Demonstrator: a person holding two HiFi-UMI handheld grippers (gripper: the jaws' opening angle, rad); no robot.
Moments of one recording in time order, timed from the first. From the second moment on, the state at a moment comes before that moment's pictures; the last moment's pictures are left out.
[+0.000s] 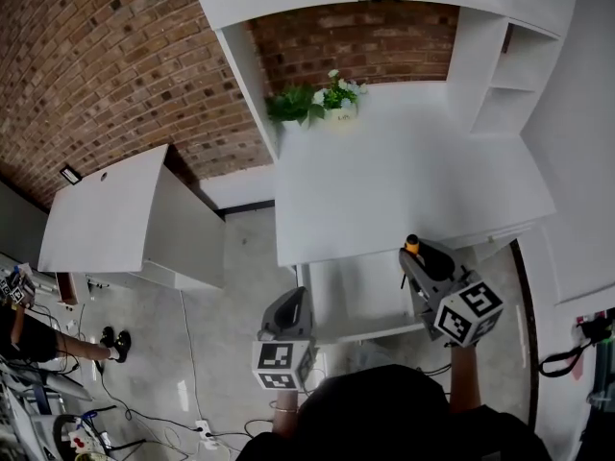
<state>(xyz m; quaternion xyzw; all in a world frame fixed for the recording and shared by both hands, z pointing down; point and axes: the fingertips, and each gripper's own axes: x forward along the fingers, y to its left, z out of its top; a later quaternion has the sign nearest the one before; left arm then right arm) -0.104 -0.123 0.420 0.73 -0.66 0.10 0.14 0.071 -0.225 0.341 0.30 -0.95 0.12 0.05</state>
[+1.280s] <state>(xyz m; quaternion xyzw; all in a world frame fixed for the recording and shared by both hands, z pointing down) -0.095 -0.156 0.598 0.74 -0.56 0.21 0.31 -0.015 -0.217 0.601 0.14 -0.92 0.20 0.32</state>
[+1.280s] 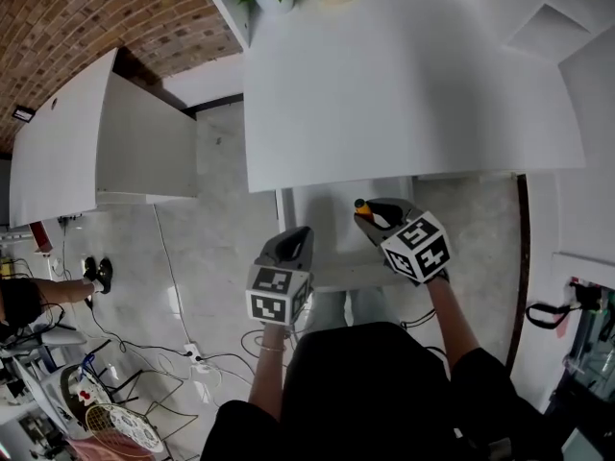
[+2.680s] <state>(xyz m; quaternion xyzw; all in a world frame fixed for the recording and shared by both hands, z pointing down) -0.103 -0.166 0.689 0.76 -0.44 0.29 0.38 -0.033 -0.211 0.786 0.13 -0.83 0.22 0.49</state>
